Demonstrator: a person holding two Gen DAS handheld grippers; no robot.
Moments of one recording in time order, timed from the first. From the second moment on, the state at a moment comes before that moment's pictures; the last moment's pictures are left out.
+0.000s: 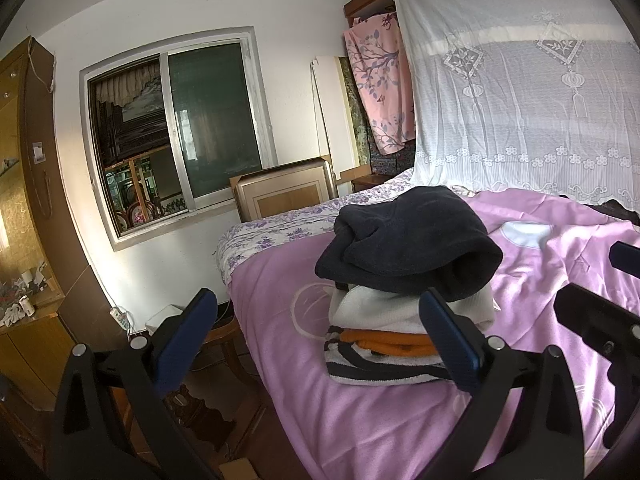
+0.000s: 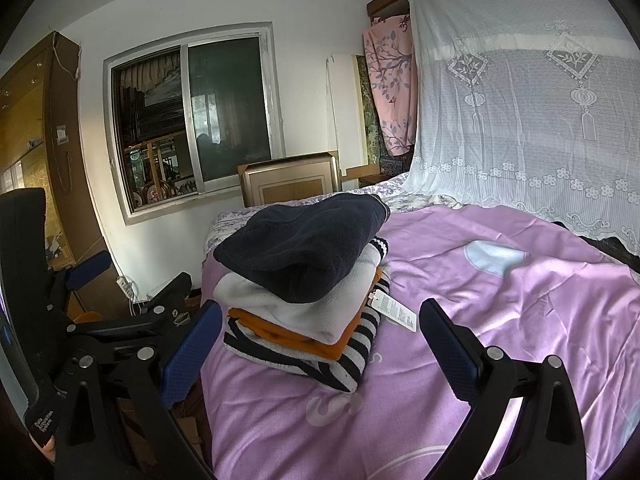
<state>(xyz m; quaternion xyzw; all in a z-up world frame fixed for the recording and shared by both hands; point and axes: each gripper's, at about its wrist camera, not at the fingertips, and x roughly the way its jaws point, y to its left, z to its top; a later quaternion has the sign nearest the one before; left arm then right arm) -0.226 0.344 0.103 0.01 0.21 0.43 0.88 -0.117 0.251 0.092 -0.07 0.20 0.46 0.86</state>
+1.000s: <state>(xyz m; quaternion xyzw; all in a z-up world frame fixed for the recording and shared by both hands) -0.228 0.342 0.103 0.01 0.21 0.43 0.88 -0.116 0.251 0.092 -0.06 0.20 0.46 0.86</state>
